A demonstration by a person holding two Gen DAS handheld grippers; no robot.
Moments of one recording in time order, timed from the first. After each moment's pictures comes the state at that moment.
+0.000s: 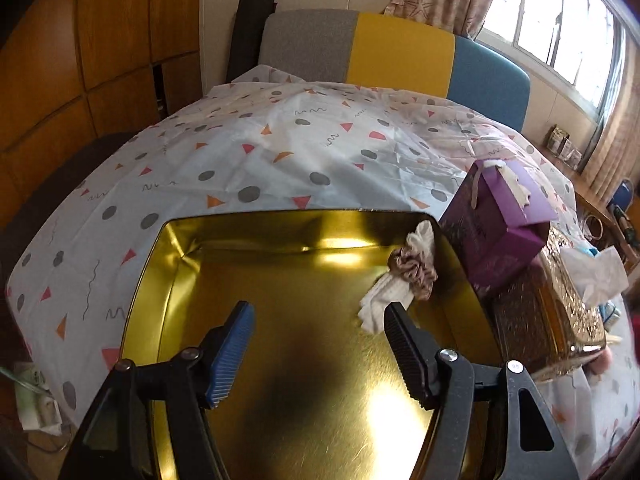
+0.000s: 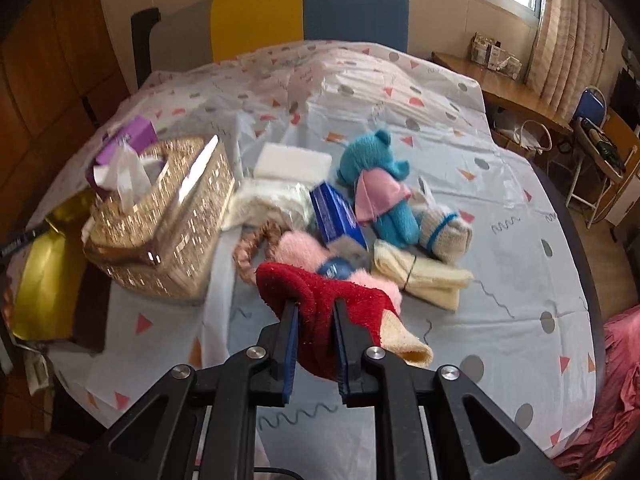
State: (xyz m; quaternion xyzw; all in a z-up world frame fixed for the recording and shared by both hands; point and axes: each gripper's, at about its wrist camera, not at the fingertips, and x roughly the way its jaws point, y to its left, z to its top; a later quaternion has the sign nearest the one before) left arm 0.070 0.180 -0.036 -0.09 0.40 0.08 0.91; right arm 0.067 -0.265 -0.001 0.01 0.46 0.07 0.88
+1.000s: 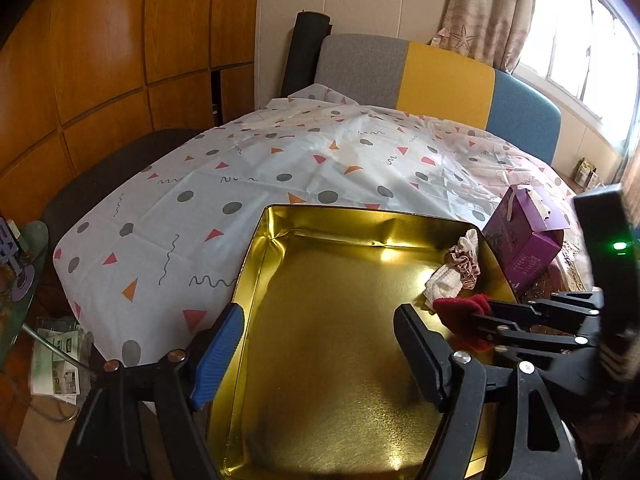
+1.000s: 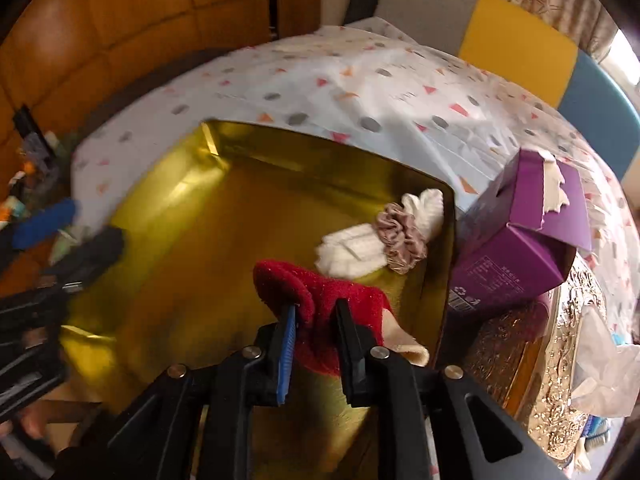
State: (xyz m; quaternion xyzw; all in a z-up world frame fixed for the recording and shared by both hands) left arm -0.004 0.218 -0.024 -0.11 0.36 0.16 0.91; right arm 0.100 0.086 -0.047 -0.20 0.47 0.29 0.81
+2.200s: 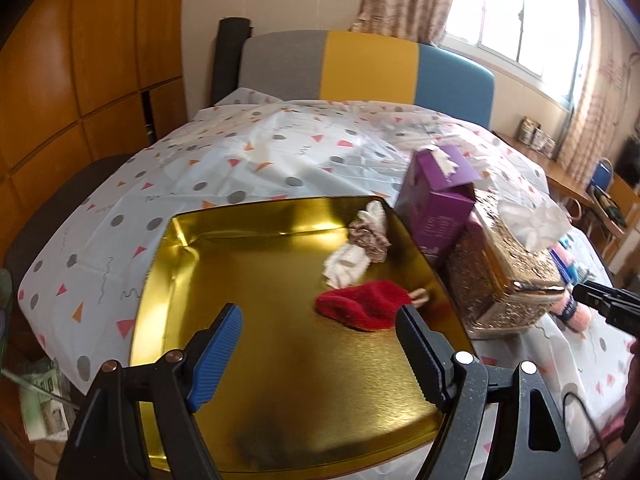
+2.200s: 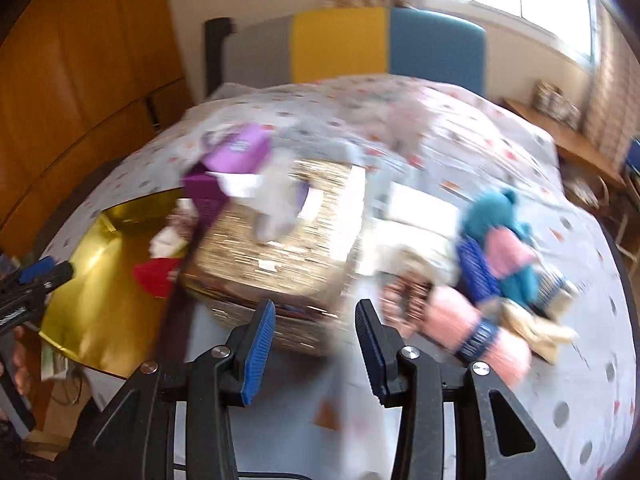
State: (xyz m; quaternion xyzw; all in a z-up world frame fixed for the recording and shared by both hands) left arm 0.003 0.137 -0.014 -0.05 0.37 0.05 0.93; right arm 0.072 -0.170 -0.016 -0.01 0.41 0.14 0.90
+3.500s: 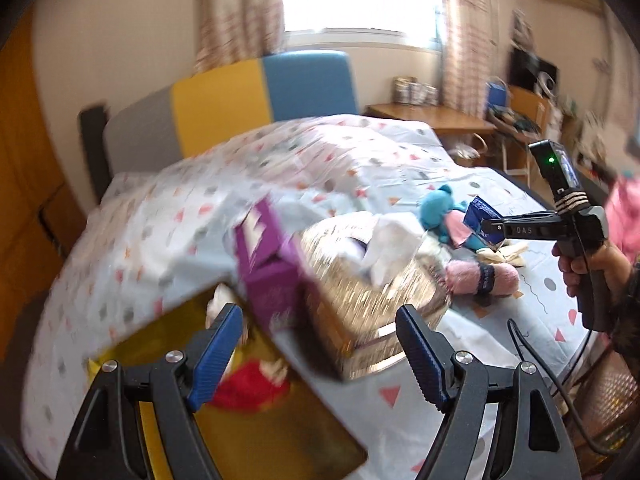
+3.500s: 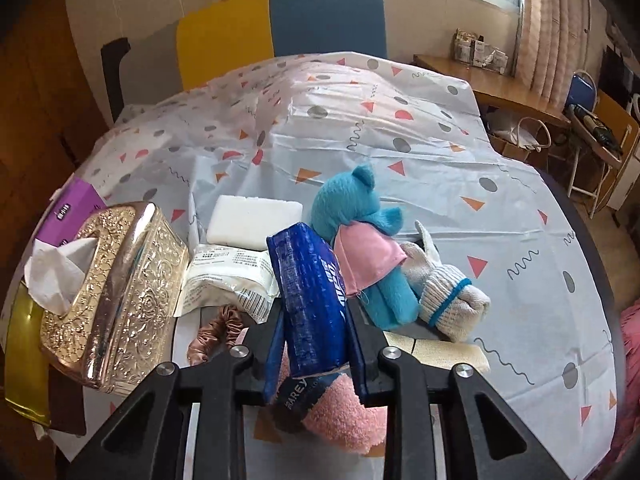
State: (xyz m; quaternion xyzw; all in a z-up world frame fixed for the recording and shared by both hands) left arm 0.047 0.002 0.052 0.12 0.33 -0.14 0.92; right arm 0.145 -0.293 -0.027 0.05 0.44 0.04 0.90
